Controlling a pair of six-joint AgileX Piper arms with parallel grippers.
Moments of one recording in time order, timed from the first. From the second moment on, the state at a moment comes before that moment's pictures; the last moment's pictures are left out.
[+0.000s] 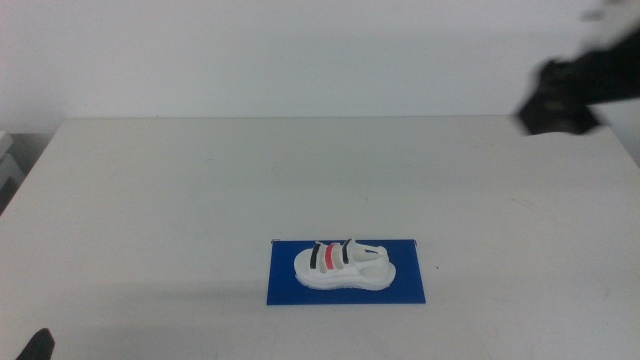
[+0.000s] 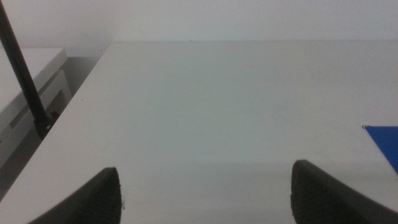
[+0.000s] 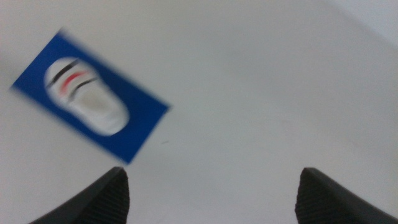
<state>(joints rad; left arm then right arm) 0.04 -0.01 0.03 -0.09 0.27 0.07 0.31 1.34 -1.48 0.06 1.15 -0.23</state>
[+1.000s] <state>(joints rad) 0.04 -0.01 0.03 -0.09 0.27 0.07 0.05 0.26 -0.12 0.00 0.18 -0.09</state>
